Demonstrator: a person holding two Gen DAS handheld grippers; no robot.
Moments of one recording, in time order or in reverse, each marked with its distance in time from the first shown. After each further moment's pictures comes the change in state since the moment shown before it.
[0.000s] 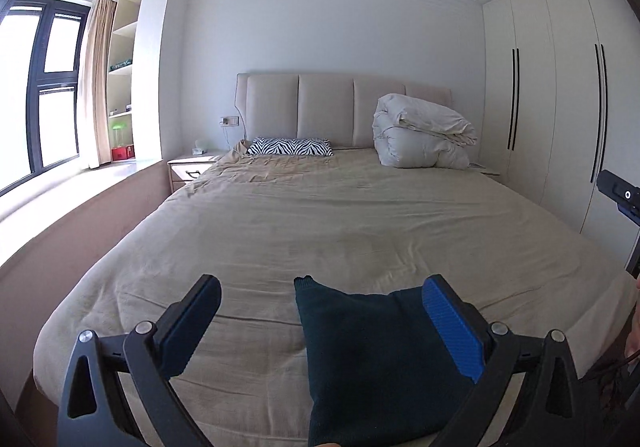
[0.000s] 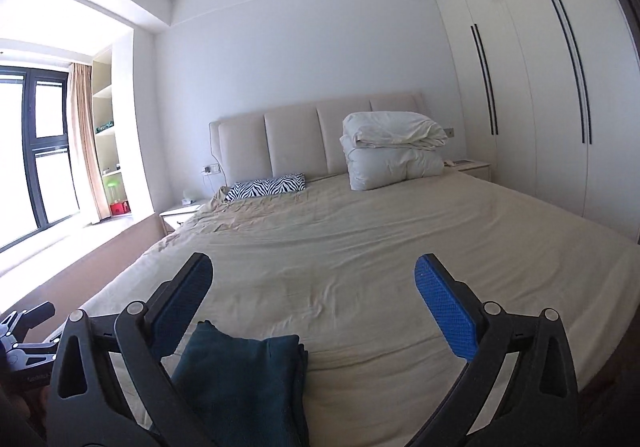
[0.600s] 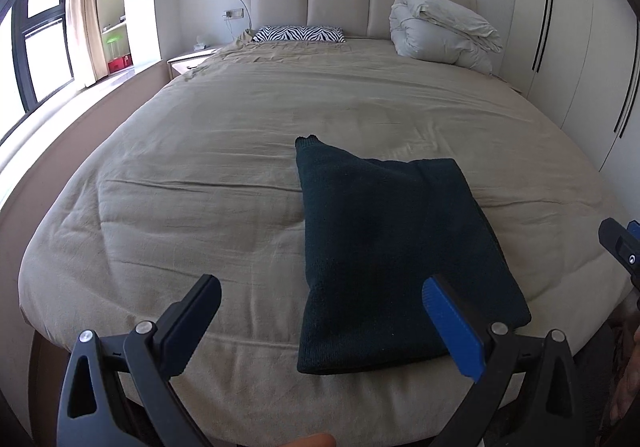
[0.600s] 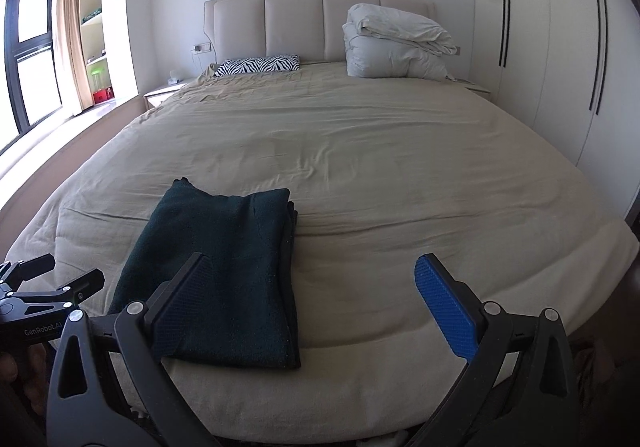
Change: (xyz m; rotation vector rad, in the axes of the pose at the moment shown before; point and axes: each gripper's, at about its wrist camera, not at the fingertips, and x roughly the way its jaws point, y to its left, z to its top) left arm 0.067 -0.009 -0.084 -0.019 0.391 0.053; right arm 0.048 0.031 -0.115 -0.113 0.405 -0.065
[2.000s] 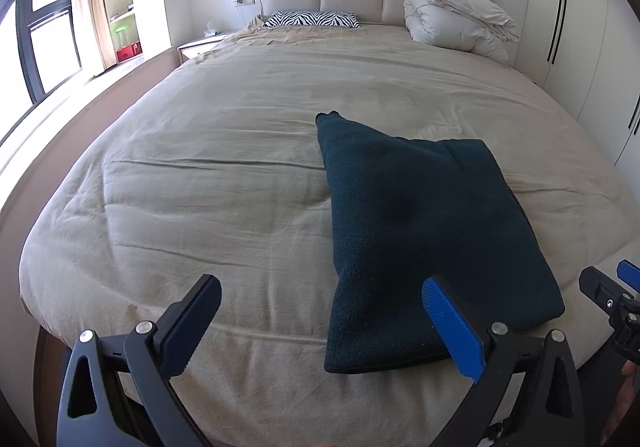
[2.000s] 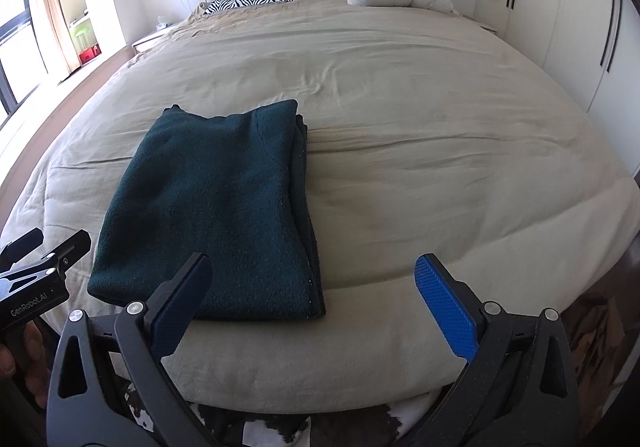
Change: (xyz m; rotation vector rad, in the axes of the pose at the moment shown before) left arm 0.022 0.018 -0.007 -0.013 0.040 0.041; right arm 0.056 0.017 -0.030 0.030 0.241 -0.004
